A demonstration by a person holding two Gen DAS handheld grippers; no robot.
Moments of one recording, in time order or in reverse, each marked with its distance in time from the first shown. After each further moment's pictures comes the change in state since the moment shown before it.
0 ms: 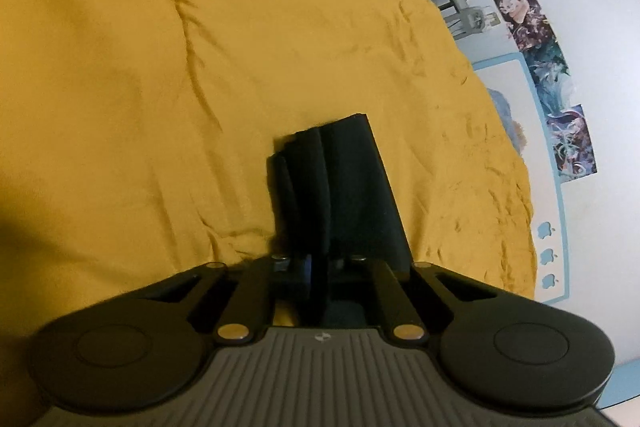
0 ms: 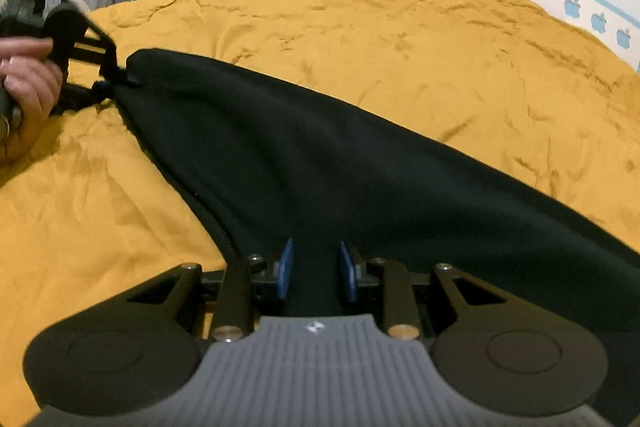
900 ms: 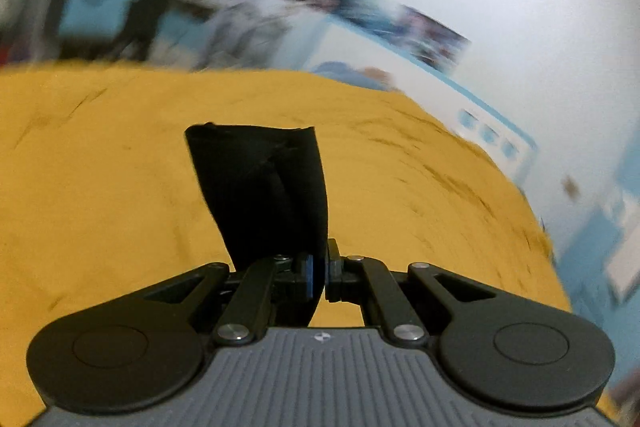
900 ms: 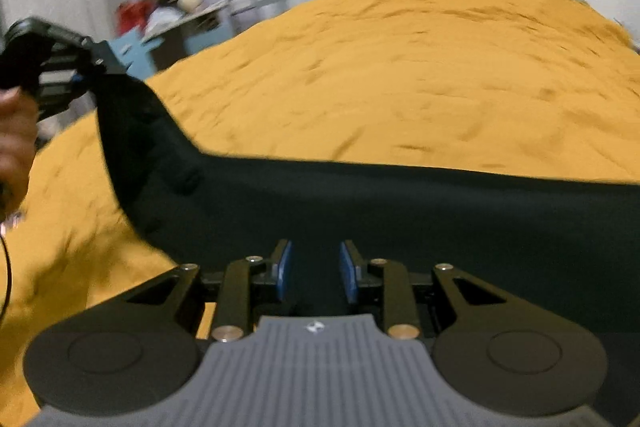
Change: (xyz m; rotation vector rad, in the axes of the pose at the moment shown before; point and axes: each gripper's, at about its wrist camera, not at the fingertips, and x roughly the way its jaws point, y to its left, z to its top) left arm -0.080 -0.200 -0.133 0.813 -0.158 -0.118; right arm -0.100 -0.079 -0.017 0.383 -0.100 -0.026
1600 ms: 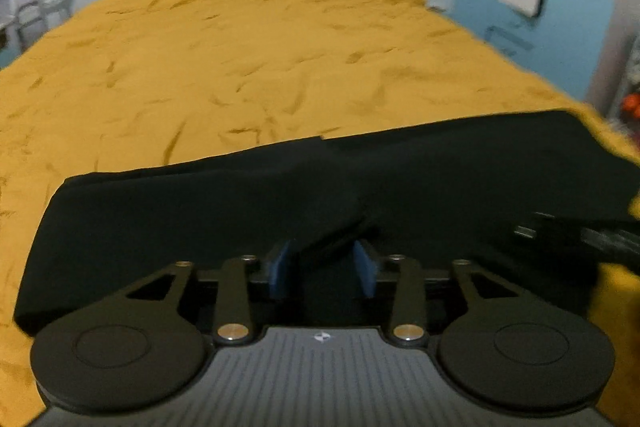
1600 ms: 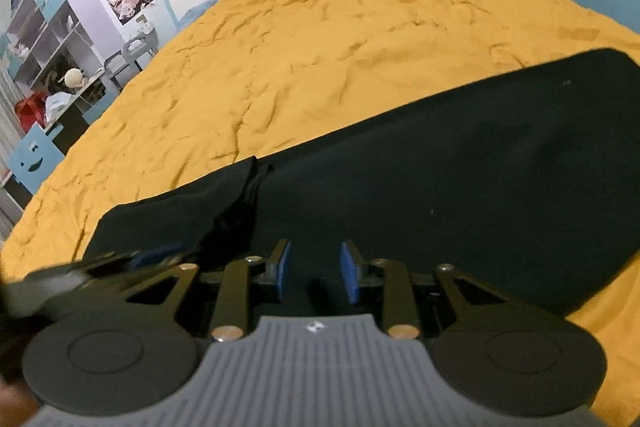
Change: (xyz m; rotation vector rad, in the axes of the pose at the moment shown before) left arm 0.011 -0.141 -0.183 0.559 0.402 -0.243; right arm -0.078 -0.123 -0.027 0.362 -0.002 -0.179
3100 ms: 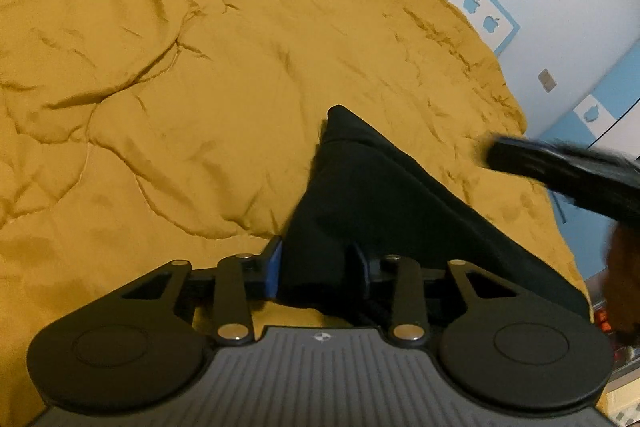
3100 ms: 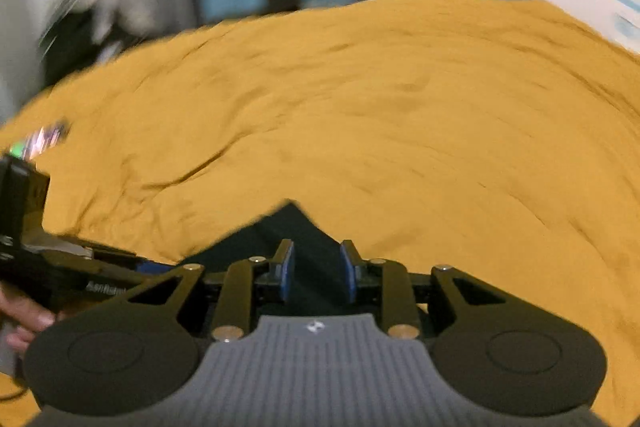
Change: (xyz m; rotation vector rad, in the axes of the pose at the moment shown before) left arm -0.024 0.205 -0.059 -0.669 -0.030 -0.039; right arm 0.113 0.239 0.082 -0.886 0.205 0.399
